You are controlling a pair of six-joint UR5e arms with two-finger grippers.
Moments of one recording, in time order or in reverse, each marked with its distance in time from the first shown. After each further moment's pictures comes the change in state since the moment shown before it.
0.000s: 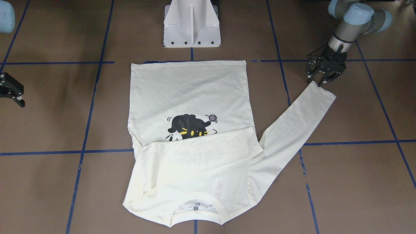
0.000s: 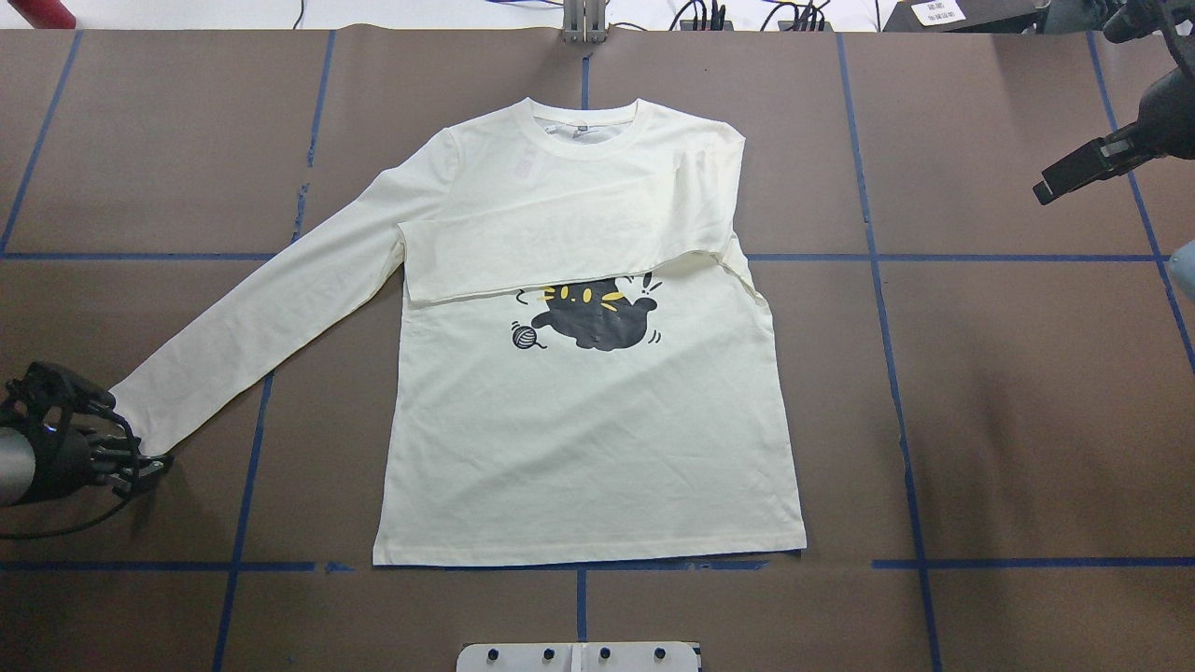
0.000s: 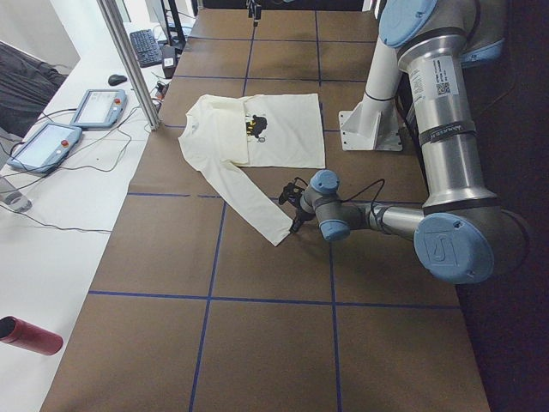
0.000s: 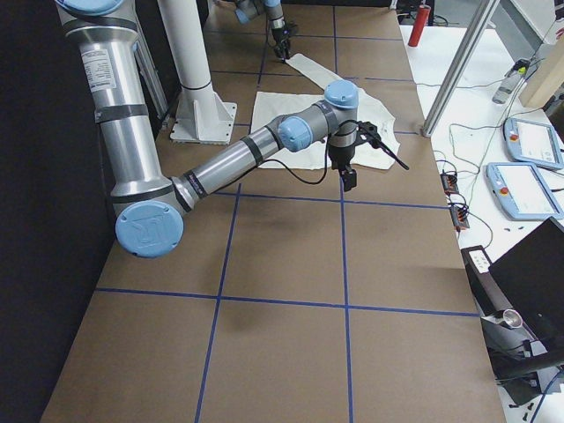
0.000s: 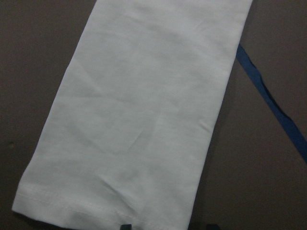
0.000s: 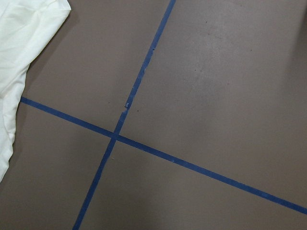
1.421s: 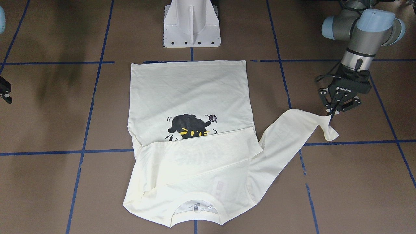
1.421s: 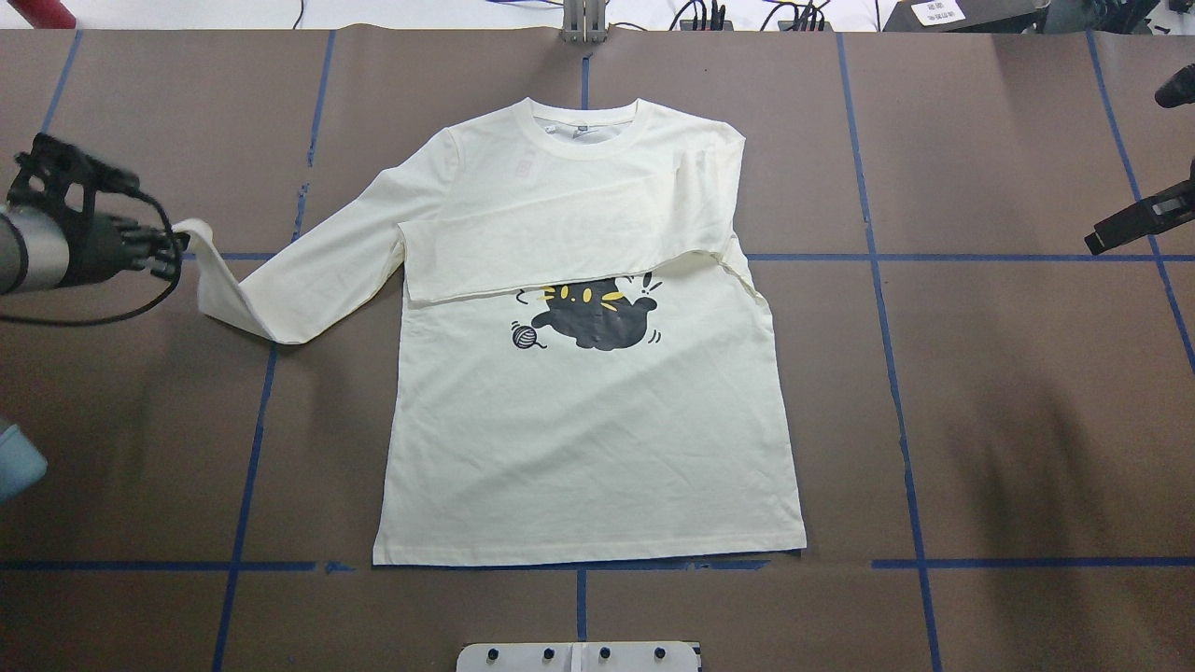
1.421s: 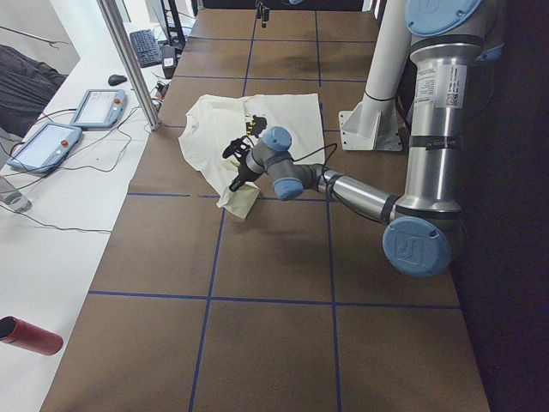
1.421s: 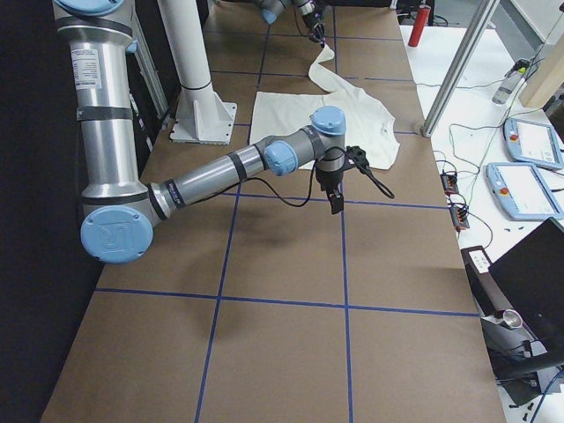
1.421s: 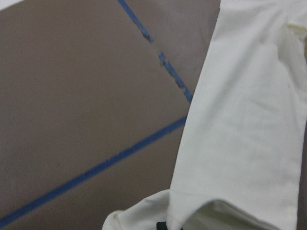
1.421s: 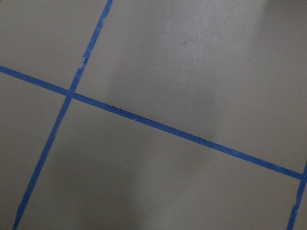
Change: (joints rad) left arm -0.363 -0.410 -0.014 0.339 -0.012 0.232; right arm 0.029 -0.173 -0.010 0.103 -0.014 -0.040
